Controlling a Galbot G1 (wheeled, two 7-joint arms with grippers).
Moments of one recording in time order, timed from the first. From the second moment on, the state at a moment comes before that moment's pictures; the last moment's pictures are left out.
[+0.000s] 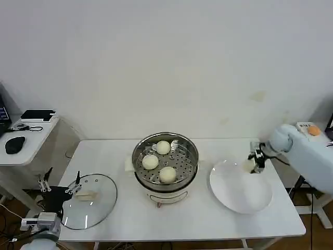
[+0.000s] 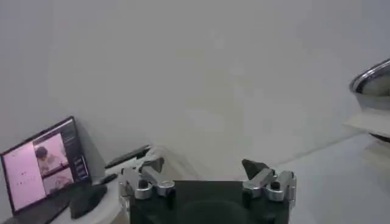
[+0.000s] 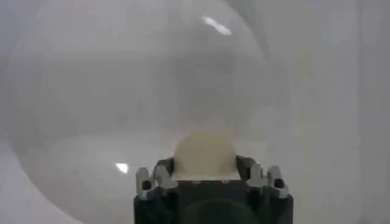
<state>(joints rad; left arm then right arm) 1.56 -1.15 -0.75 -2.04 -0.02 0.12 -0.14 0.14 0.69 -0.81 1.16 -0.08 -0.24 -1.07</state>
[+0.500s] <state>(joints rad) 1.56 -1.16 -0.75 -2.05 -0.02 0.12 -0.14 0.48 0.82 -1.08 1.36 0.26 -0.44 -0.98</state>
